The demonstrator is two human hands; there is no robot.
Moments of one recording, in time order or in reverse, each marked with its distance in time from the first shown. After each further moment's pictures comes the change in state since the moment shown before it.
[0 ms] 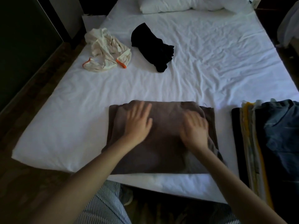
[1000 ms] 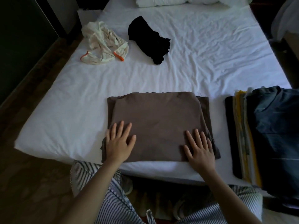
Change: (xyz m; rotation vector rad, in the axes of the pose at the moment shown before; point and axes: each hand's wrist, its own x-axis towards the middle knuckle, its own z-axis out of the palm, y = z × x) left_hand -0.108 -0.051 0.035 0.129 -0.191 -0.268; right_hand -0.119 0.029 0.000 -0.188 -0.466 0.247
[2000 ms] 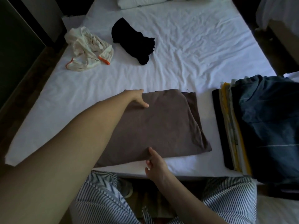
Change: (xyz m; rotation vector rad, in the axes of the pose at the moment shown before) left_hand 0.189 0.121 -0.095 0.081 -0.588 0.143; right_hand -0.027 -0.141 -0.034 1.989 -0.466 1.190
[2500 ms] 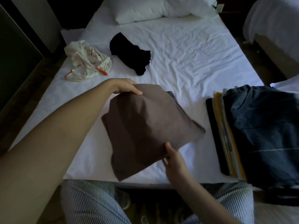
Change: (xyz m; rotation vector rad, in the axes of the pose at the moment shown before) left_hand -0.050 -0.013 -0.072 -0.557 -0.045 0.224; right_hand -0.028 -0.046 -0.024 -0.033 -0.114 -0.418
